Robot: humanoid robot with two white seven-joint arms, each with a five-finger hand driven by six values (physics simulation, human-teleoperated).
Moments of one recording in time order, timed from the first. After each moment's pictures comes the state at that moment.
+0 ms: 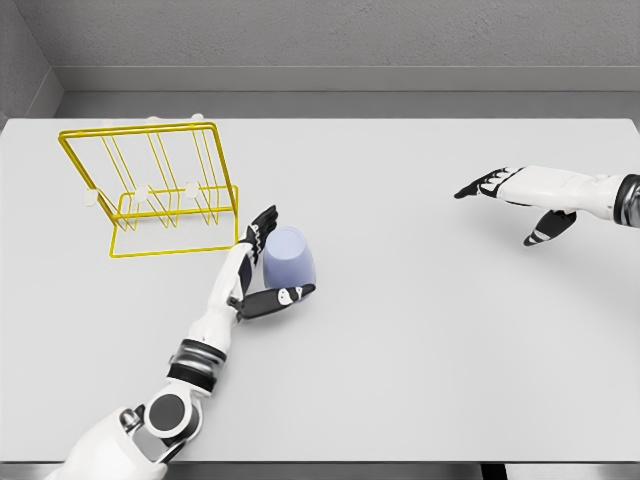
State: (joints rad) left arm -0.11 0.37 -0.78 -1.64 0.32 -0.20 0.46; right arm -0.67 -0.81 0.61 -1.22 0.32 -0.61 0.61
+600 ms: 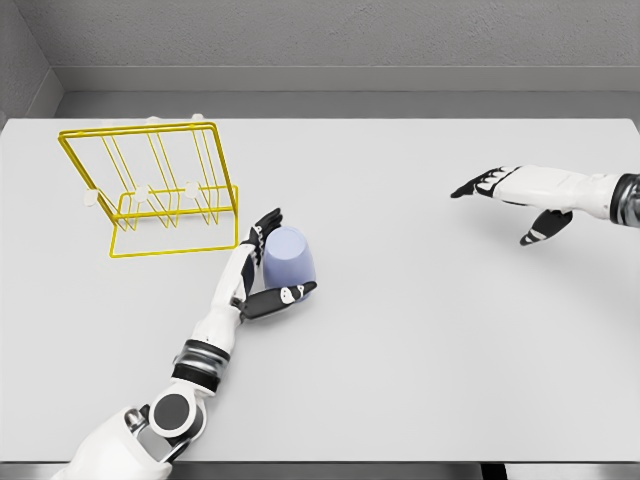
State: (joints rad) left arm -0.11 0.36 -0.78 -1.62 0.32 -0.20 0.46; right arm -0.67 -0.80 0.61 -1.22 0.32 -0.61 0.61
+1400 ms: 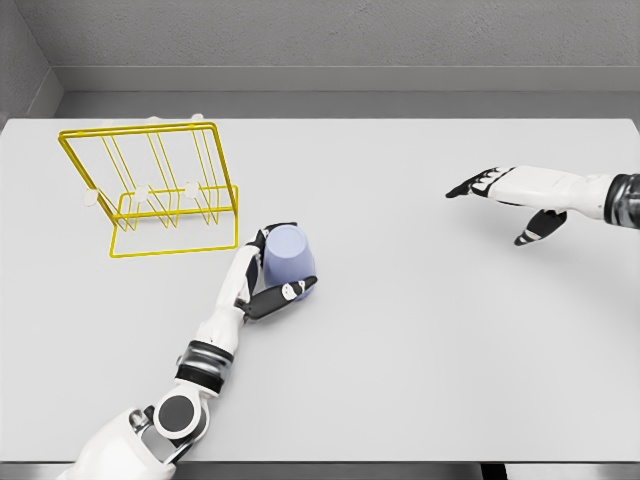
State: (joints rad) left arm -0.11 0.34 -0.78 -1.61 0.27 -0.20 0.46; right arm -0.67 -0.78 0.61 -1.21 0.32 -0.61 0.61
